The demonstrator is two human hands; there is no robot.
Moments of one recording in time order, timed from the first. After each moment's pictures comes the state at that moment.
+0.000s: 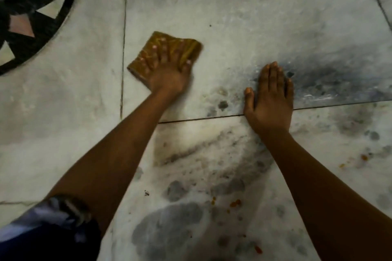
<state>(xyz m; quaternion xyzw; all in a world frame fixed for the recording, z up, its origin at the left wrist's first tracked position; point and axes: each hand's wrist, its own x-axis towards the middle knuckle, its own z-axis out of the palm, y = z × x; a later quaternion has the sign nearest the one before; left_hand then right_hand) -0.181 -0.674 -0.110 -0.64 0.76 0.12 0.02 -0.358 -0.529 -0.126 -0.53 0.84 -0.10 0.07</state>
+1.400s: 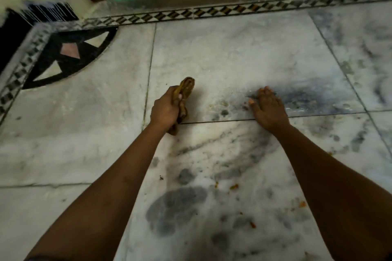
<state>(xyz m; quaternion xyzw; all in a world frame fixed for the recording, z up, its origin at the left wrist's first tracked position) -0.123 -0.579 -0.037 -0.64 0.67 0.33 -0.20 -0.385 -0.517 -0.091 -0.55 0.80 -0.13 0.21</state>
